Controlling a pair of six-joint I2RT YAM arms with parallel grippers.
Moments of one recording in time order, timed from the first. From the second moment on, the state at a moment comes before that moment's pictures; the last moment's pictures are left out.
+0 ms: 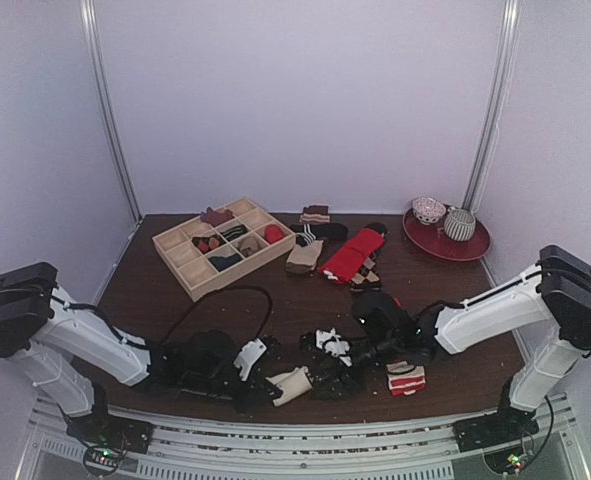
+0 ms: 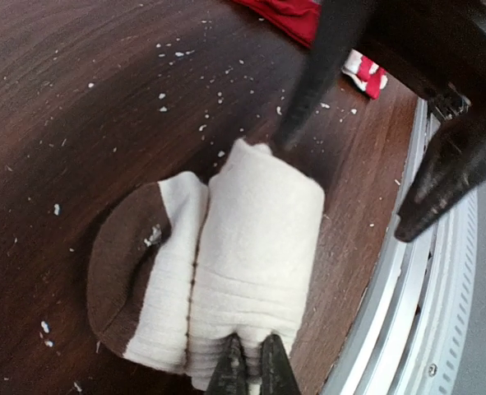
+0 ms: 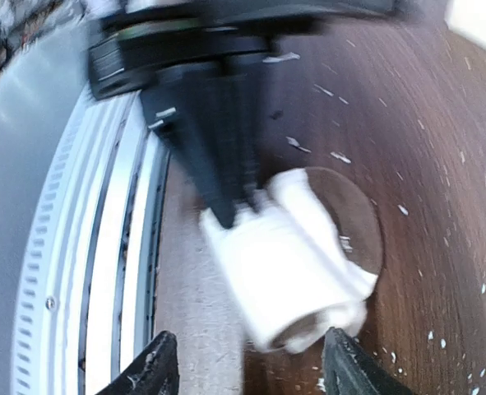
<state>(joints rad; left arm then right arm) -1.21 1.55 0.45 0.41 0.11 -0.46 1.02 1.65 0.70 0.19 -0.54 -0.16</state>
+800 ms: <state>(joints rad) -1.16 1.56 0.44 0.42 0.22 -0.47 1.18 1.72 0.71 0.33 -0.21 -0.53</state>
